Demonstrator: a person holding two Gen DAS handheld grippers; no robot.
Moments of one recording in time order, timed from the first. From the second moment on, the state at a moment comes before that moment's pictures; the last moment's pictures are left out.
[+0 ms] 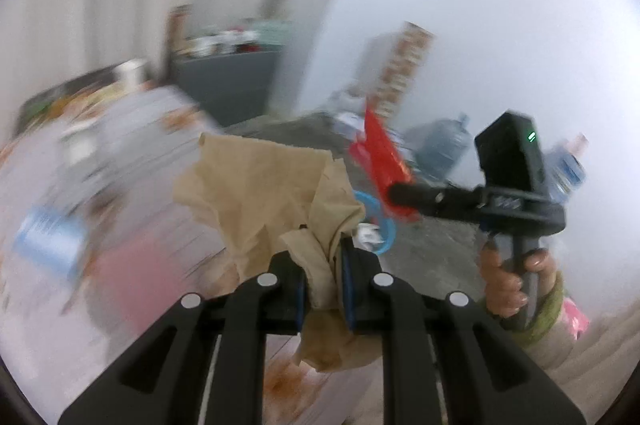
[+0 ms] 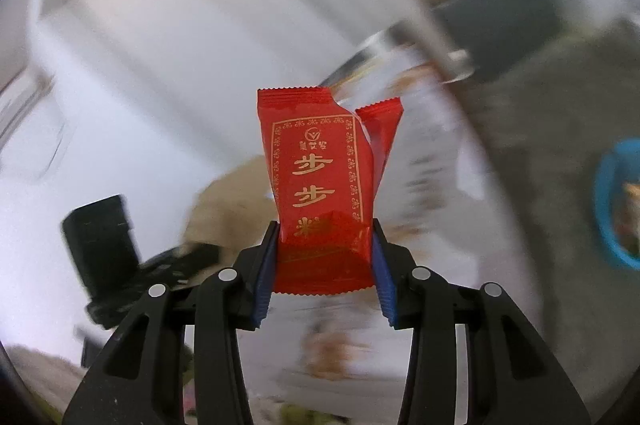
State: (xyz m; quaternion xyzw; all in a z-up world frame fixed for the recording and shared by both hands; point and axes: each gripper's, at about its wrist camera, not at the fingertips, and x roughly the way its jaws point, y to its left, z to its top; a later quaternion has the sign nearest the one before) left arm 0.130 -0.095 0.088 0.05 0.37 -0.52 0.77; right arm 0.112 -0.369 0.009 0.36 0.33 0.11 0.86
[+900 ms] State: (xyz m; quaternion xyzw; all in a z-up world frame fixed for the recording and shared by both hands) left arm 0.162 -0.551 -0.100 0.11 0.58 -0.57 0.57; right arm -0.025 -0.629 -0.172 0.65 0.25 -0.22 0.68
